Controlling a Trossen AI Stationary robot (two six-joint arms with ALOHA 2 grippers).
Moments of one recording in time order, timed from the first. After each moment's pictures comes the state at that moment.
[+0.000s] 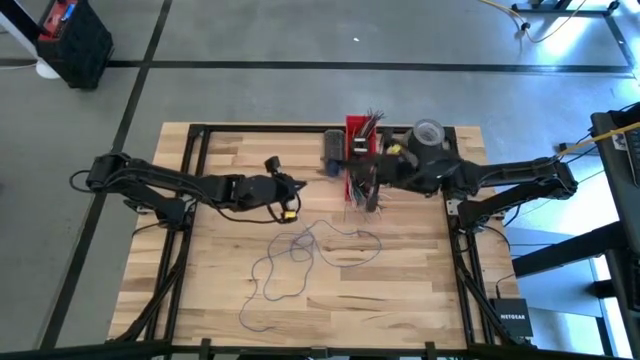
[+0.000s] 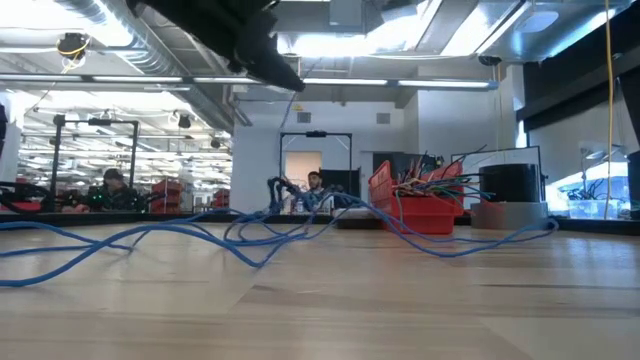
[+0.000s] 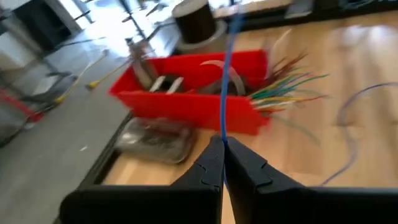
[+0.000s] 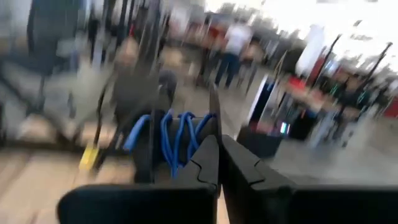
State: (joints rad) left arm -0.04 1.33 0.86 0.01 -0.54 0.10; right arm 0.08 1.18 1.09 0.11 0.28 -0.26
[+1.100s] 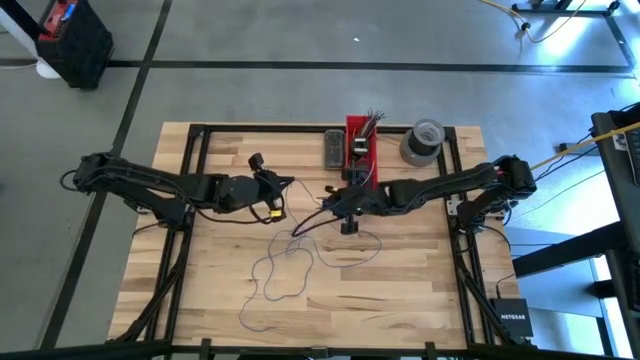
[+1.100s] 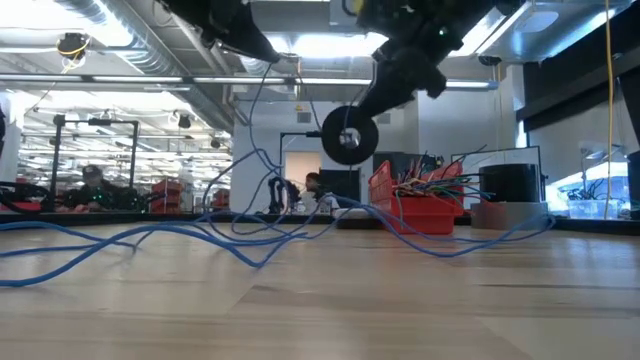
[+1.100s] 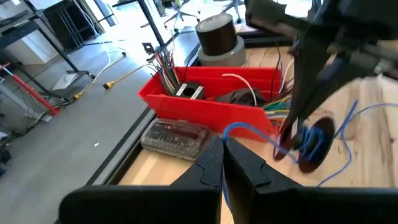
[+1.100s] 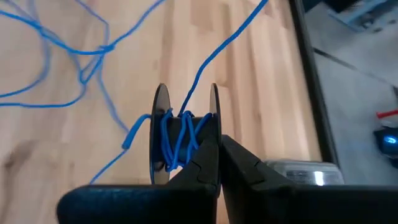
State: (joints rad) left arm -0.11 1.18 0.86 -0.10 -0.67 0.03; right arm 0.08 1.59 1.08 -0.26 0.39 -0.27
